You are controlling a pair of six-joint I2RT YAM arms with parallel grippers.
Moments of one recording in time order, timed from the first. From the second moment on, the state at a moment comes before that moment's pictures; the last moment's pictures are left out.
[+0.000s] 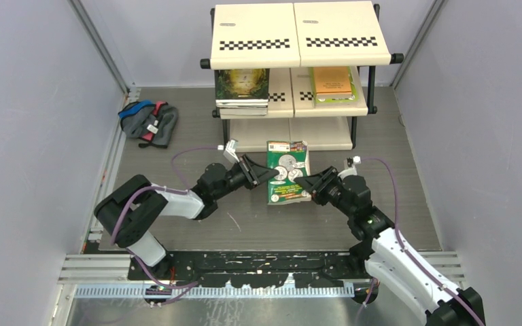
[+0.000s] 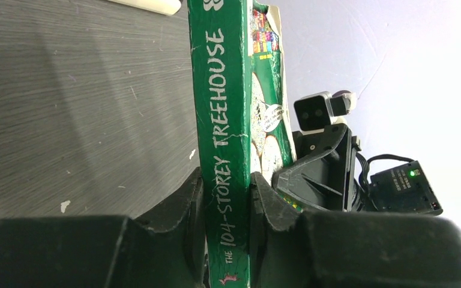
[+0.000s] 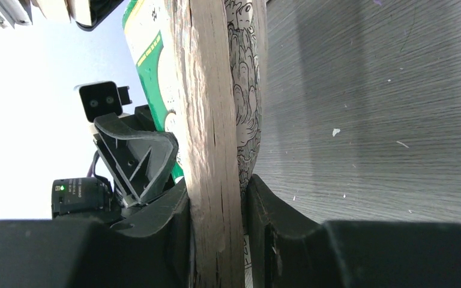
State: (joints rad) left arm -0.78 1.61 0.52 1.05 0.21 -1.19; right arm 0.46 0.64 0.31 0.01 -0.15 1.24
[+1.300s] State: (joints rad) left arm -1.01 1.60 0.46 1.06 -0.48 -1.26; right arm 0.47 0.32 0.28 -0.40 0.06 1.38
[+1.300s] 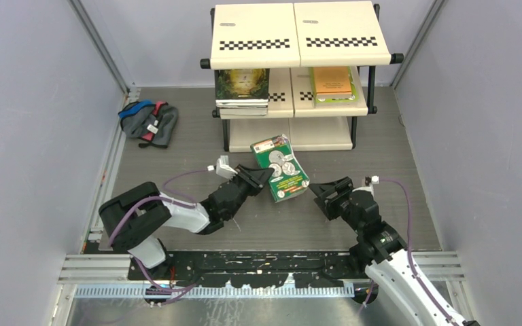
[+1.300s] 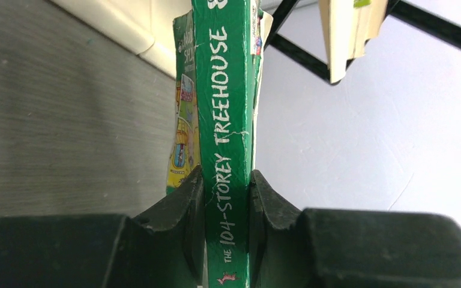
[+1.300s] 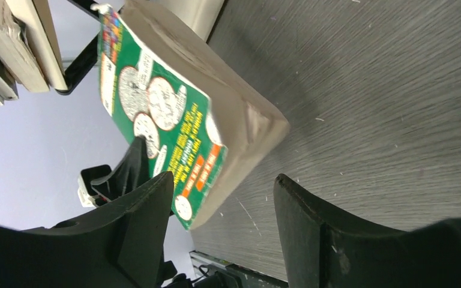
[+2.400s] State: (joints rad) left arm -1.05 1.62 0.58 1.03 -0.56 -1.32; right arm 0.51 0.23 0.21 -0.24 0.02 1.58
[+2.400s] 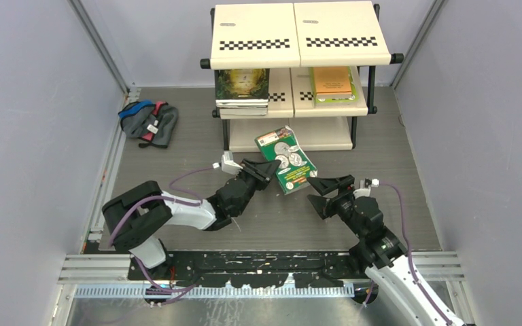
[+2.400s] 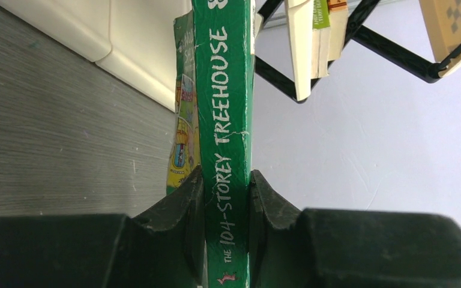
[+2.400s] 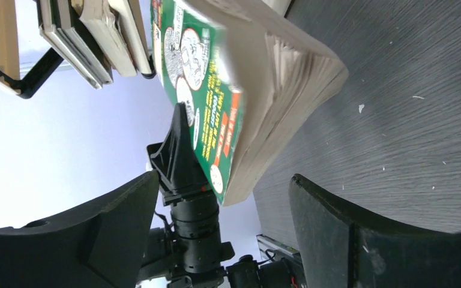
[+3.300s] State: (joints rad) left arm -1.05 1.66 0.64 1.00 -0.56 -1.36; right arm 0.56 0.37 0.20 -0.12 0.03 1.61
